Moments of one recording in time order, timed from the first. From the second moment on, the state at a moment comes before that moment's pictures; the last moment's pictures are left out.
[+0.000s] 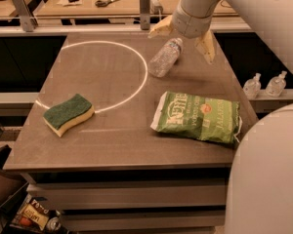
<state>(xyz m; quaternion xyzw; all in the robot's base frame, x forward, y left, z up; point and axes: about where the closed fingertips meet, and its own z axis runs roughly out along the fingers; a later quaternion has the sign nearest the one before) 0.689 -0.114 0.896 0.21 0.96 0.09 0.15</state>
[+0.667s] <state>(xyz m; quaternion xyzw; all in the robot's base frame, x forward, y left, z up) 0.693 -0.119 0.891 0.17 0.98 0.05 0.11</state>
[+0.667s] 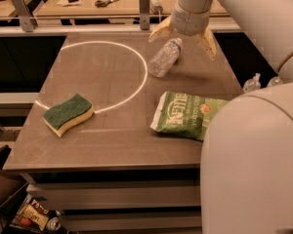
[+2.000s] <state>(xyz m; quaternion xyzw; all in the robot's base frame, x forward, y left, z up) 0.733 -0.100 0.877 0.12 0.99 0.03 0.09</state>
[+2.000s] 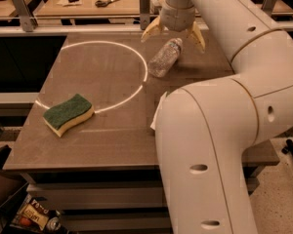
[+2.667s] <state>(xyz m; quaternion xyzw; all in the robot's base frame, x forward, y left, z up) 0.753 -0.087 0.860 0.12 0.99 0.02 0.08</state>
